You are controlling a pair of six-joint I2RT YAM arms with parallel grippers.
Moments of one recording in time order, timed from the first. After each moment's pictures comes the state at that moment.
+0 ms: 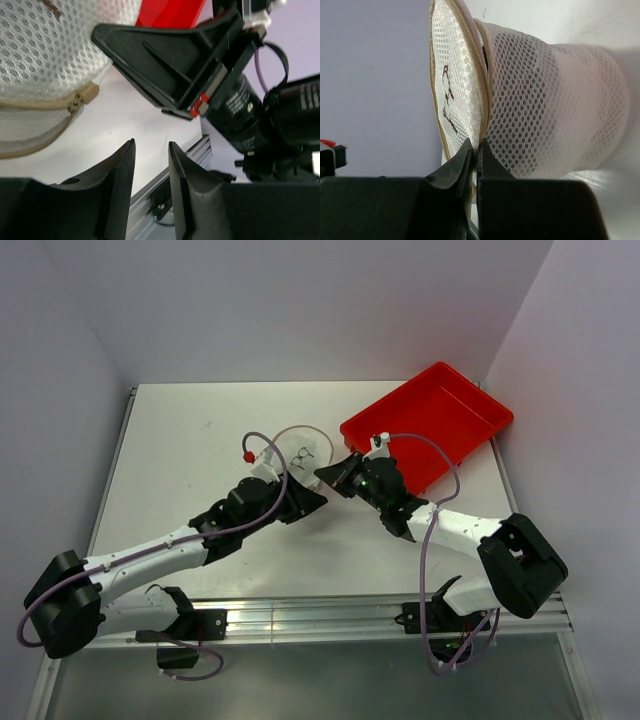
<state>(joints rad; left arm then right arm) -0.88 1.15 0.65 0.19 -0.03 -1.08 0.65 1.37 0.60 0.52 -0.02 1.12</state>
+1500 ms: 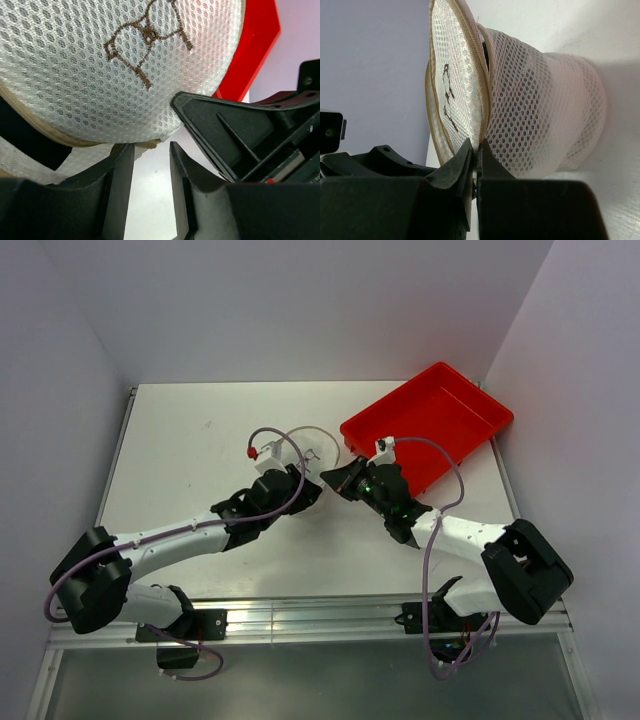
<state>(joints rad) -0.90 1.34 0.76 0.12 -0.30 -1.07 0.65 1.33 0.53 0.57 0.02 1.04</state>
